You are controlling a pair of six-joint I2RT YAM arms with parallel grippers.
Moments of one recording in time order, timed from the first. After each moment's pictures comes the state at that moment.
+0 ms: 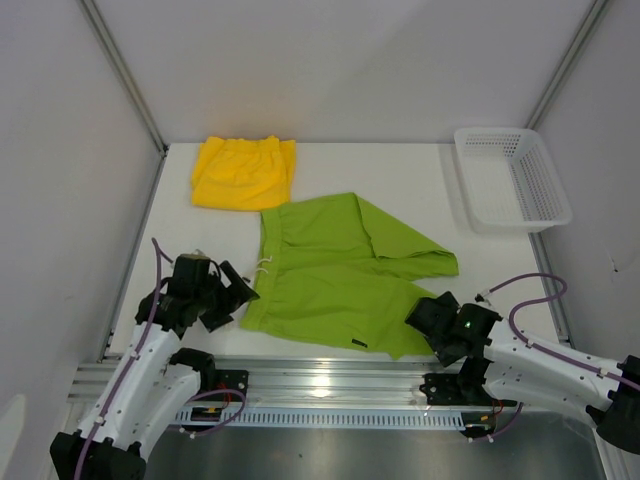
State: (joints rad) left arm -0.21 0.68 0.57 -0.88 0.13 -0.87; right arm 1.00 0.82 0.53 -1.11 0.48 1.98
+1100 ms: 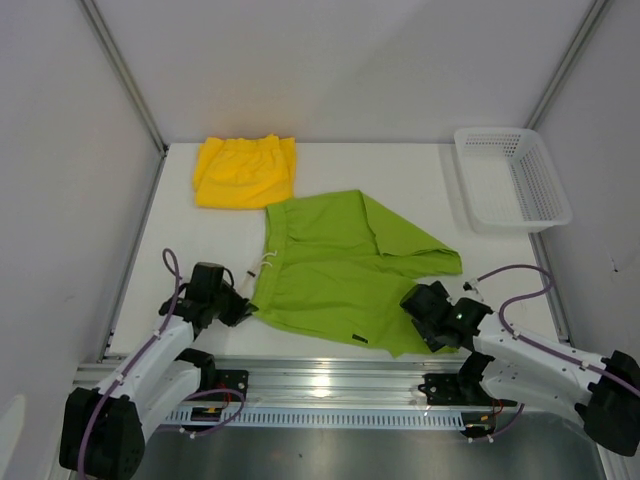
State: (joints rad) left arm -0.22 0.84 0.35 -0.54 0.13 -1.11; right arm 0.91 0.87 0.51 -0.89 0.49 1.84
